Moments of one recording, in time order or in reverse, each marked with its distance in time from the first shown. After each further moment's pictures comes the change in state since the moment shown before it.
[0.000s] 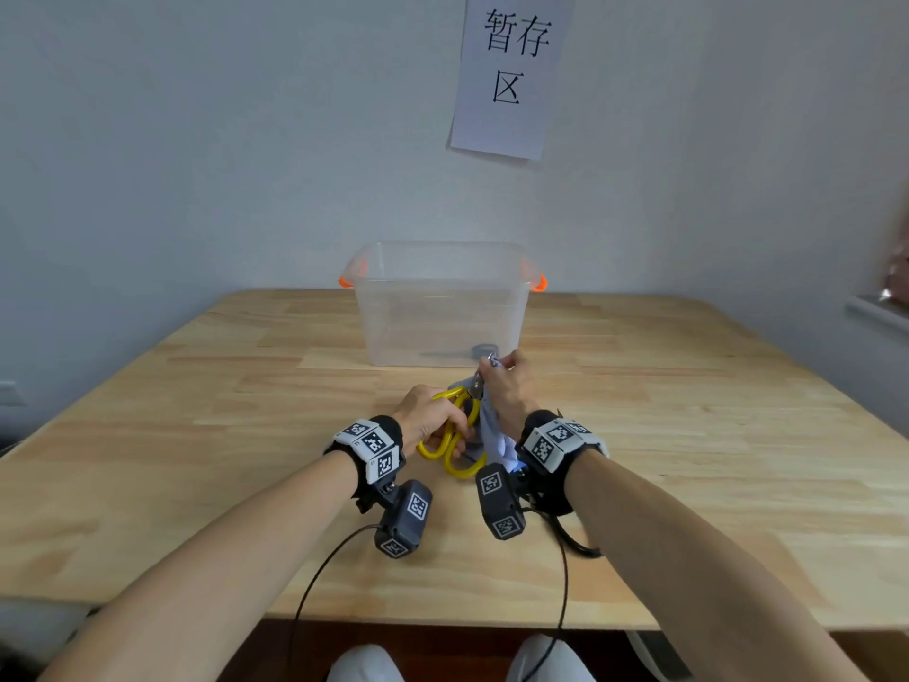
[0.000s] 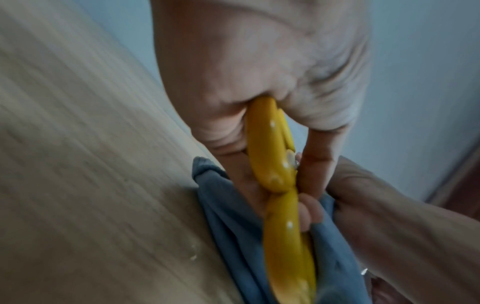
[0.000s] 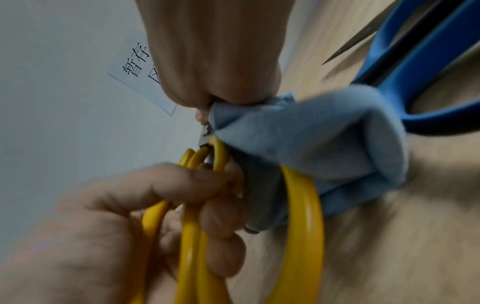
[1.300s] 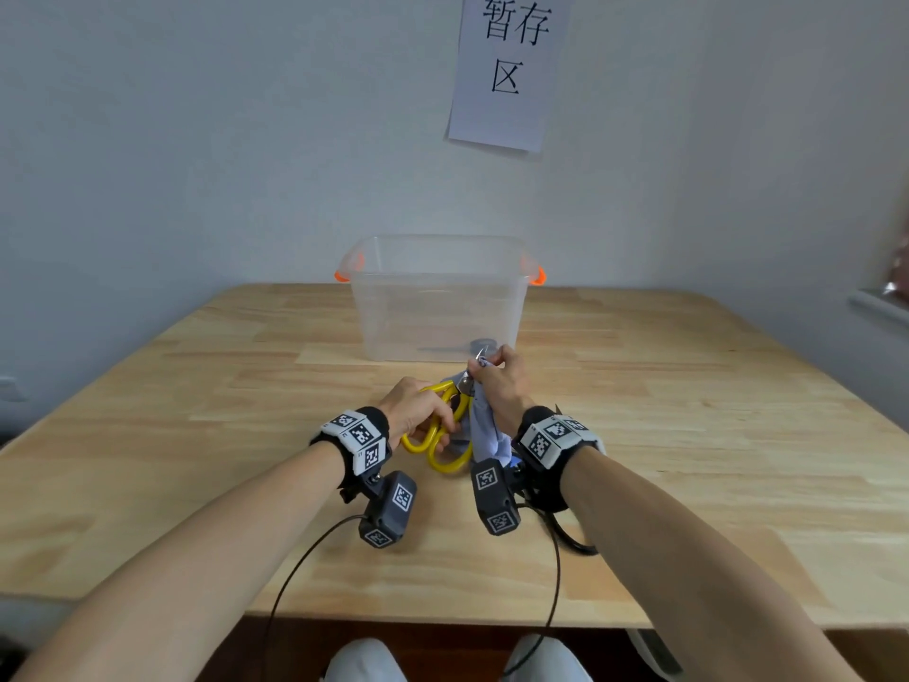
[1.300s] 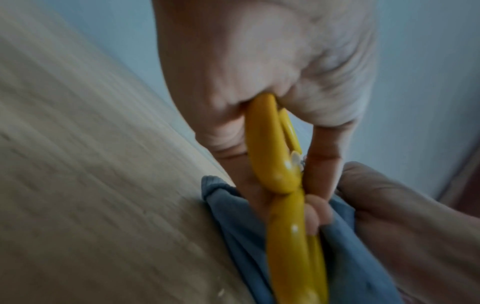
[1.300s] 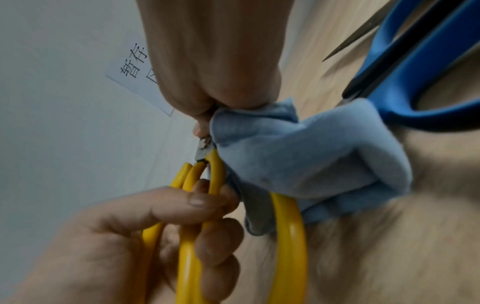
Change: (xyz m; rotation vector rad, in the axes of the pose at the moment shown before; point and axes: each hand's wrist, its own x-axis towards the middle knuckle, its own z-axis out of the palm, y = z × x) left_hand 0.004 0.000 -0.010 0.033 -0.006 -0.015; right_hand 0.001 0.004 -0.001 0.032 -0.093 0.019
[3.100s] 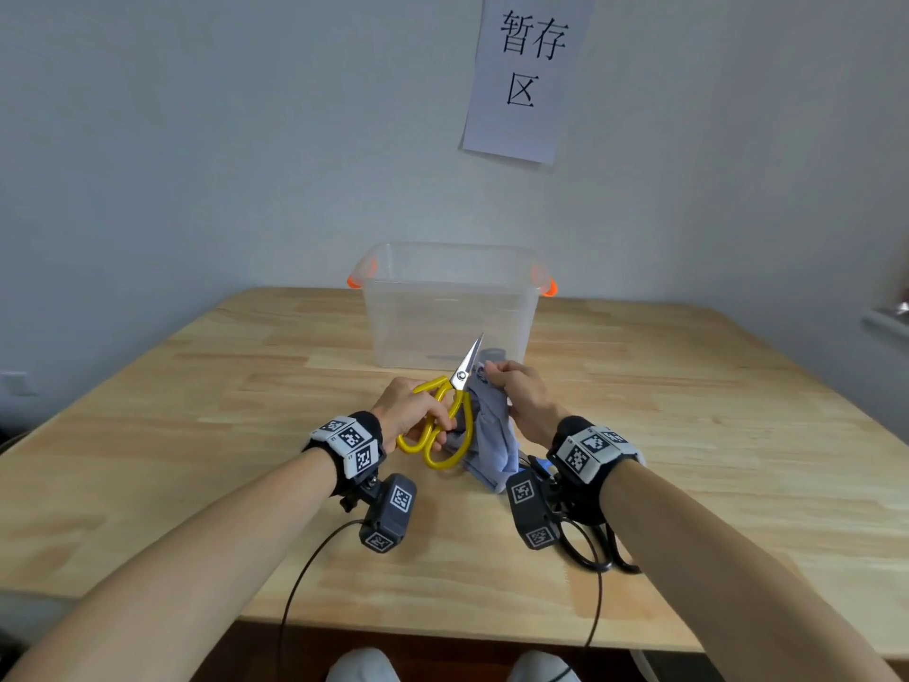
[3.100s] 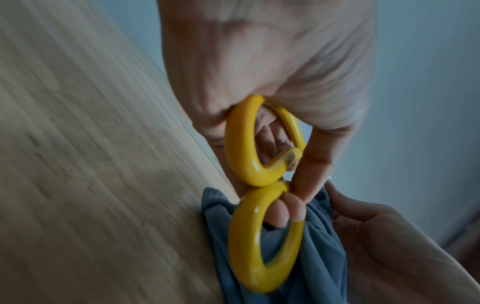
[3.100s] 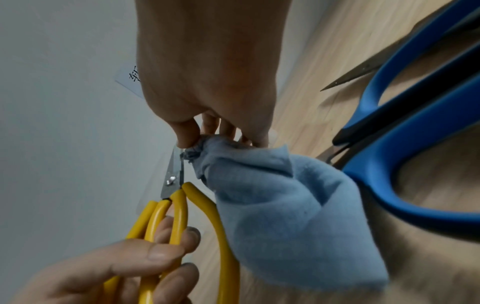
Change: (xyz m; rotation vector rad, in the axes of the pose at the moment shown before) left_hand -0.001 -0.001 -0.018 -0.112 0.034 0.062; right_hand -0.002 -0.015 -0.015 0.070 -0.182 0.157
